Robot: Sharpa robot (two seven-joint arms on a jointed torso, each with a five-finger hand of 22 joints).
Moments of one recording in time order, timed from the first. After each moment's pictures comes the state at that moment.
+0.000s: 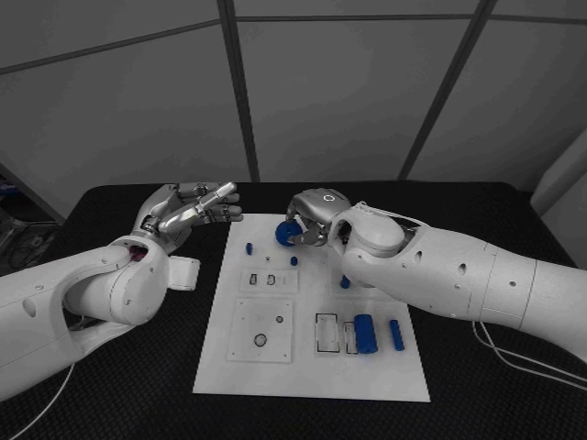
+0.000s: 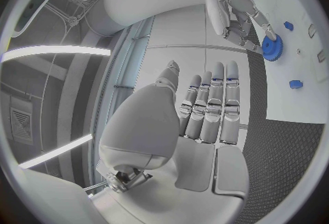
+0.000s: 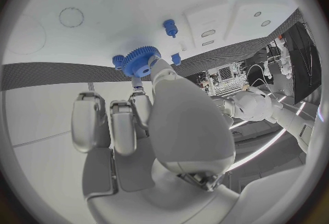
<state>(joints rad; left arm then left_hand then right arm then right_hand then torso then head) 1.17 -0.95 0.06 1.65 -0.05 -0.41 0.43 1.41 -0.04 0.02 0.12 0.11 1.01 0.21 0.07 0.07 1.10 0.16 0.06 0.06 1.20 0.09 0.12 0.16 0.19 0.98 0.20 0.38 0.16 1.21 -0.46 0.04 1.27 -1.78 -0.30 -0.32 1.49 -0.09 0.10 0.24 0.30 1.02 0.13 0.19 0.08 1.38 0.03 1.33 1.27 1.47 -0.03 1.53 1.31 0.07 1.42 0.07 1.45 1.31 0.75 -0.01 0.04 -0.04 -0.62</state>
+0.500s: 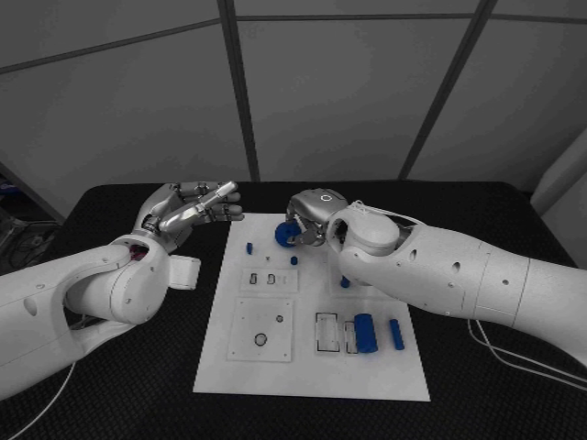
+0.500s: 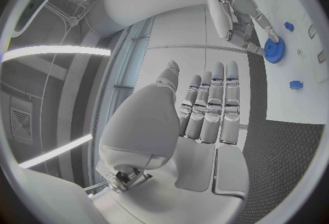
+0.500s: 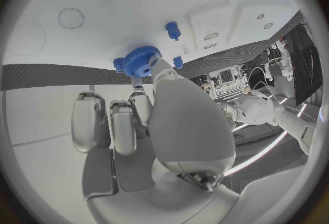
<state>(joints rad) 1.17 -0.95 0.06 1.65 -0.05 -0.41 0.43 1.41 -0.04 0.02 0.12 0.11 1.01 0.21 0.07 0.07 1.10 0.16 0.06 0.06 1.20 0.09 0.12 0.16 0.19 0.98 0.20 0.38 0.16 1.21 -0.44 0.04 1.24 -1.79 -0.27 -0.33 1.48 -0.10 0.11 0.24 0.28 1.03 0.14 0.19 0.08 1.37 0.04 1.32 1.26 1.47 -0.03 1.53 1.31 0.07 1.42 0.07 1.45 1.31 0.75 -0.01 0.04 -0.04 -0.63</state>
